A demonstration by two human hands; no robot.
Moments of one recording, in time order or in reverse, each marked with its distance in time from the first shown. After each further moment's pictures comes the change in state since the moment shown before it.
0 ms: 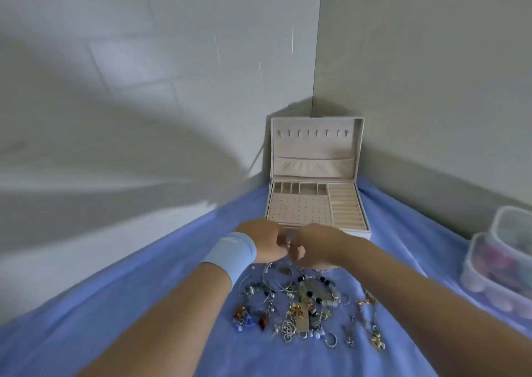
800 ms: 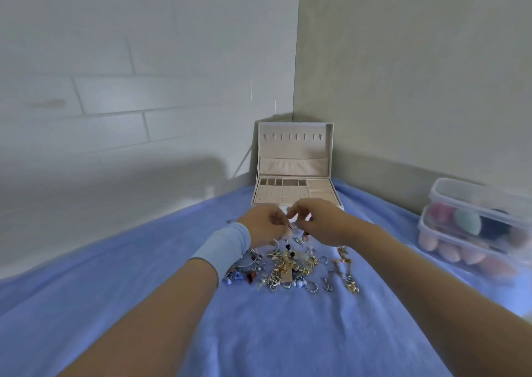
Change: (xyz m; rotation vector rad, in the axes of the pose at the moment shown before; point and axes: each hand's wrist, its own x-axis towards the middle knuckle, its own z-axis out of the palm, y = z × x) left_hand -0.048 0.029 0.058 -0.632 0.310 0.111; right_hand -0.062 -0.001 0.050 0.318 0.519 0.042
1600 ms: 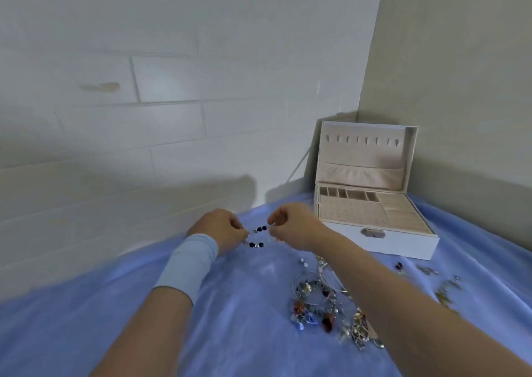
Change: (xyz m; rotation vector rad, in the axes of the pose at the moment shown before) left_hand -0.010 -0.143 -0.120 0.205 0.280 -0.416; right_hand 0.138 -0.091 0.106 0.259 -0.059 0.093
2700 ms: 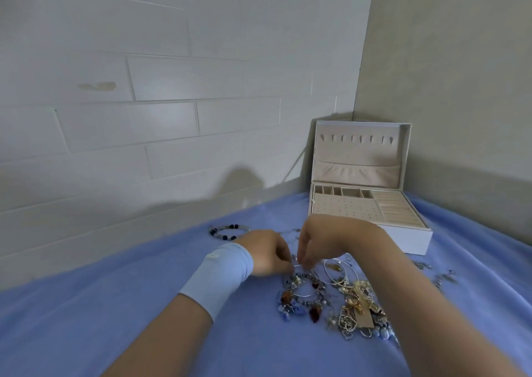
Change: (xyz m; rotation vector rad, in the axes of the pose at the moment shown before) left_hand -0.035 0.054 0.049 0.225 -0.300 0.377; right_hand -0.043 0.013 -0.051 -0.570 -0.342 -0.008
